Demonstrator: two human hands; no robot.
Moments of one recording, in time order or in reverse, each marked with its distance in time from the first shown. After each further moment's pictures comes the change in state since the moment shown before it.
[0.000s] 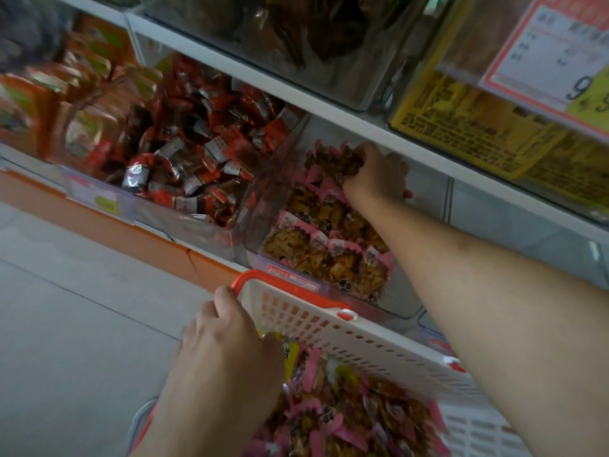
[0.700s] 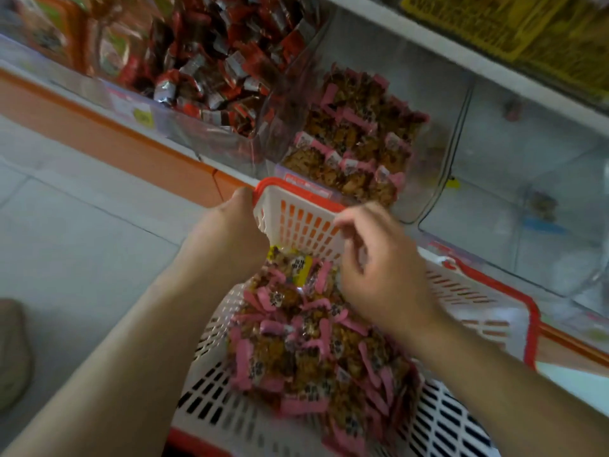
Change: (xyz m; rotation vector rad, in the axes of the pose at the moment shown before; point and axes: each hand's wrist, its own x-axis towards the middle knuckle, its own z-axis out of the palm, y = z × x) left_hand 0.003 -0.017 -0.017 0.048 0.031 0.105; right_hand -0.246 0.068 -0.051 0.215 -0.159 -0.594
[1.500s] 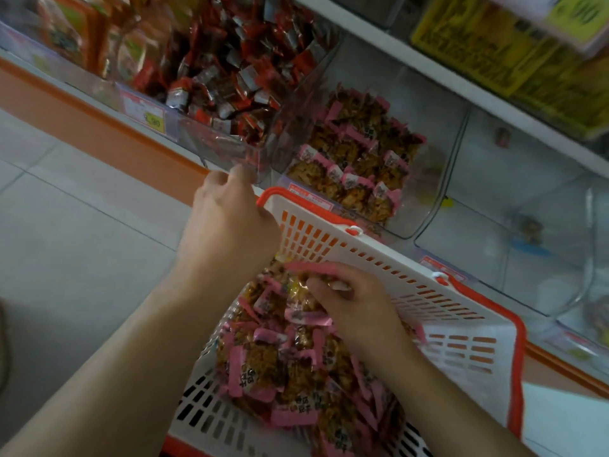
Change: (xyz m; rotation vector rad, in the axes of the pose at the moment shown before) left_hand -0.015 0.002 -0.013 -0.138 0.214 0.011; right_hand -0.030 -0.030 0.022 0.779 -0.256 0.576
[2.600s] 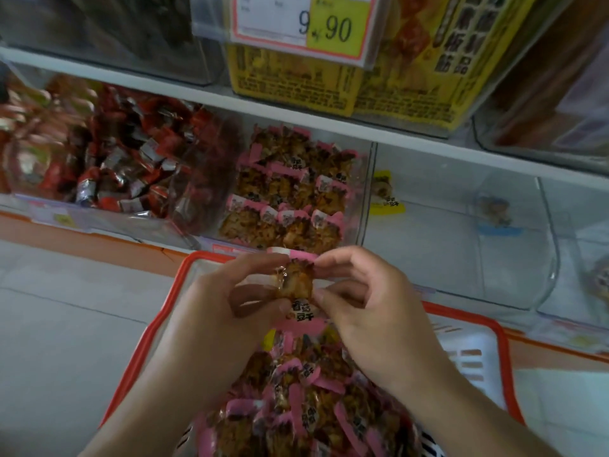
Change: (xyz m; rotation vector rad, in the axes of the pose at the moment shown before) left_hand -0.025 0.053 0.046 -0.508 -0.329 0.168; right_hand -0.001 -0.030 -0.087 -0.143 0.294 -0.147
